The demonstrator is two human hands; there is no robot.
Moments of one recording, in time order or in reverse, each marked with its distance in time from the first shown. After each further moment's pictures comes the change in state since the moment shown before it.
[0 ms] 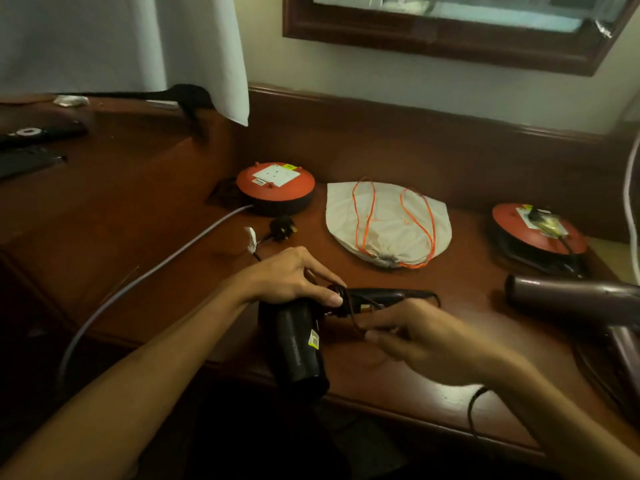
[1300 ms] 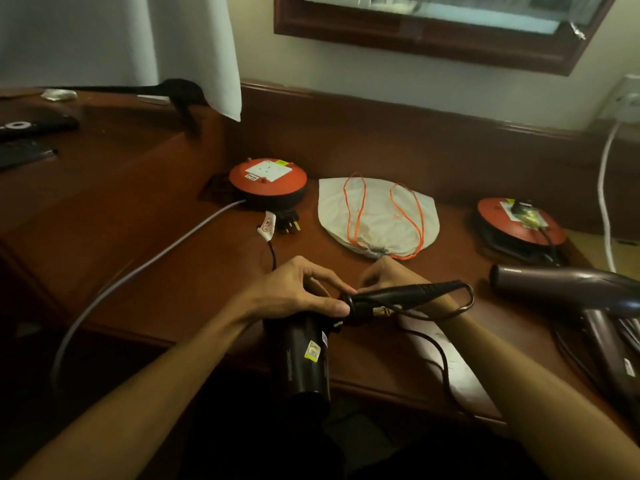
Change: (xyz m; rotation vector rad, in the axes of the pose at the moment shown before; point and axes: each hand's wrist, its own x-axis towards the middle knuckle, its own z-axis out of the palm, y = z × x) left_hand -0.026 0.010 0.036 -0.354 0.034 0.098; right_hand 0.065 0.082 0.001 0.170 0.015 0.184
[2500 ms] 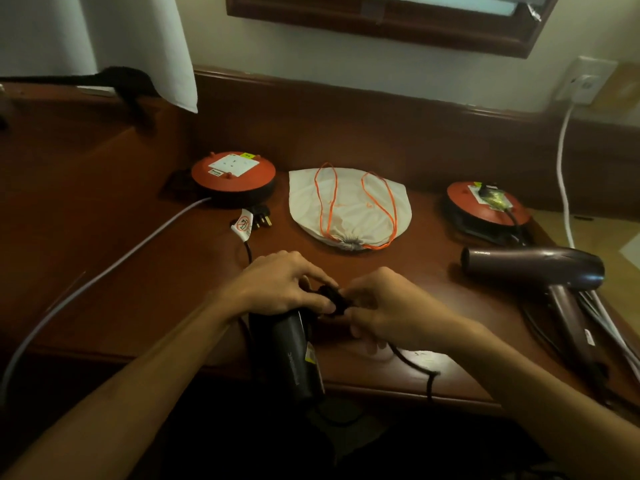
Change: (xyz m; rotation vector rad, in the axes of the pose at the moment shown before) left_hand 0.030 0.015 0.000 0.622 -0.076 -0.057; right_hand -0.079 -0.069 0.012 0.097 0.080 0.166
